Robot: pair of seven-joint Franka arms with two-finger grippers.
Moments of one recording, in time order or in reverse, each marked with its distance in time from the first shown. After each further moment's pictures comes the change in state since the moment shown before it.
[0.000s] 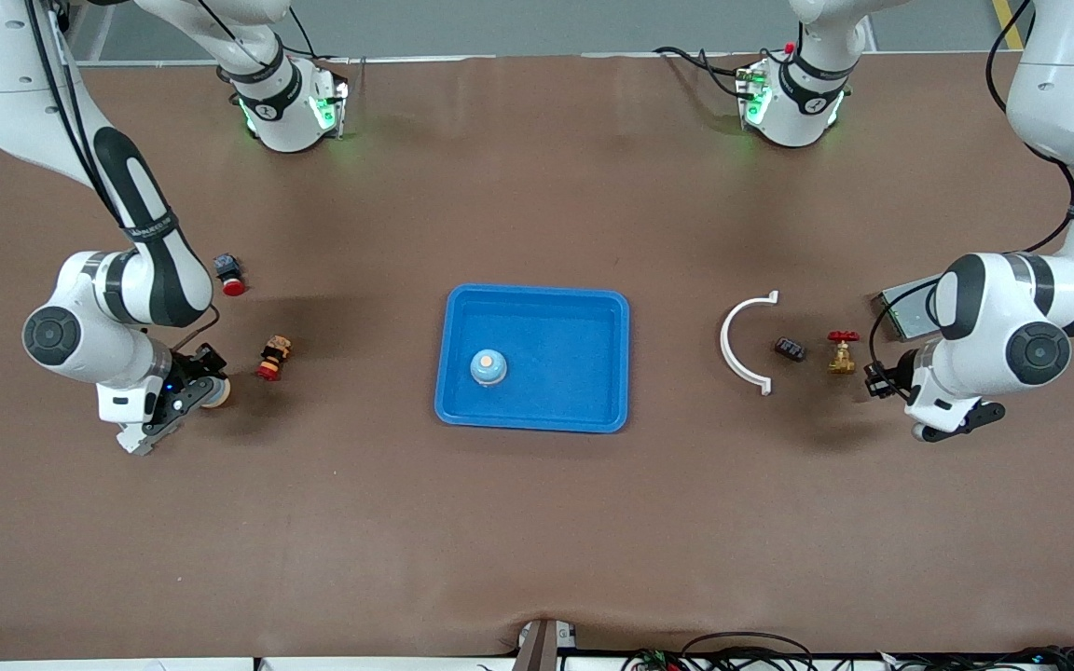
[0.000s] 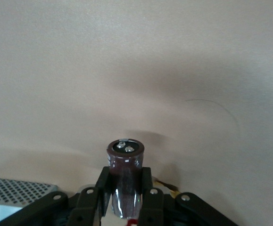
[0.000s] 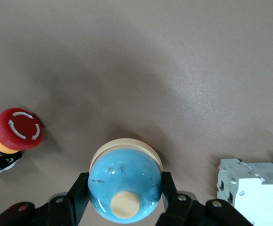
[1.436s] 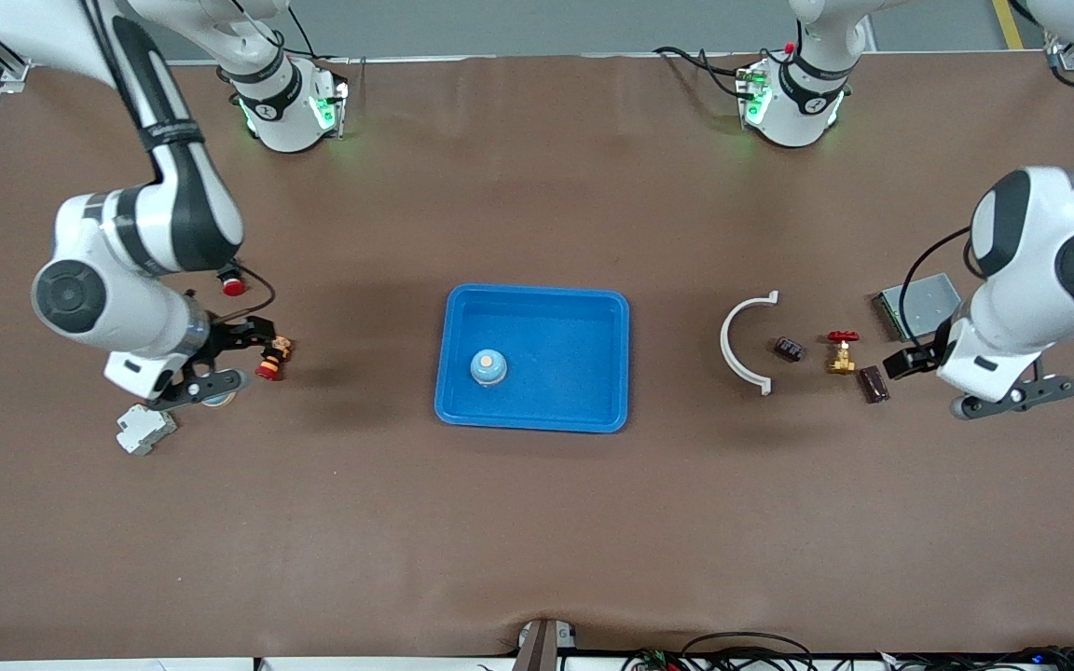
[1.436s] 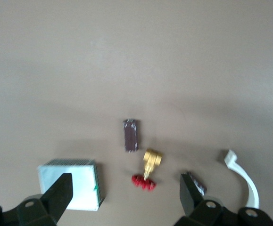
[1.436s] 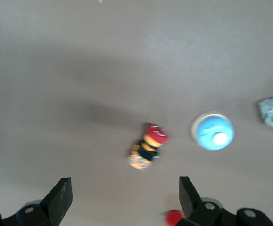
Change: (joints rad) left arm 0.000 -0.313 -0.131 0.075 0.022 -0.263 0.020; right arm 0.235 -0.240 0.044 0.097 0.061 -0.419 0.733
